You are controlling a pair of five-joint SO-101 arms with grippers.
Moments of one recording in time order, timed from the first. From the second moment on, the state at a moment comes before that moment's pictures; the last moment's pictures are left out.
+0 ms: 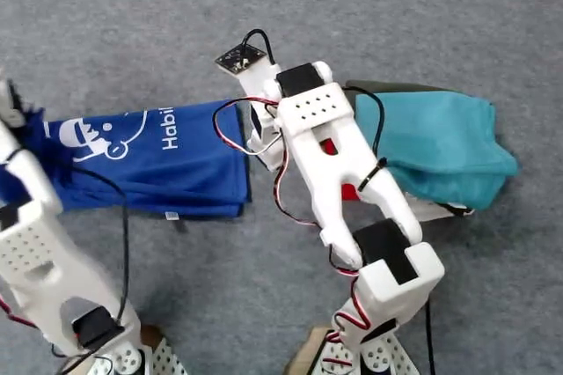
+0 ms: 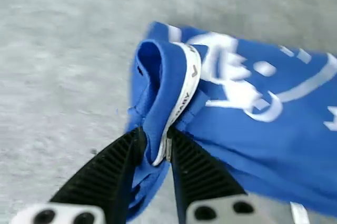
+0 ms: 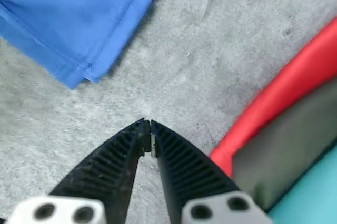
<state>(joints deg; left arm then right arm) -33.9 29.0 -44.7 100.1 -23.8 -25.1 10.9 -2.8 88.0 8.7</state>
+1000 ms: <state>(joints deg) 11.6 23.3 -29.5 97.6 7.0 -17.5 10.9 -2.8 87.8 8.7</state>
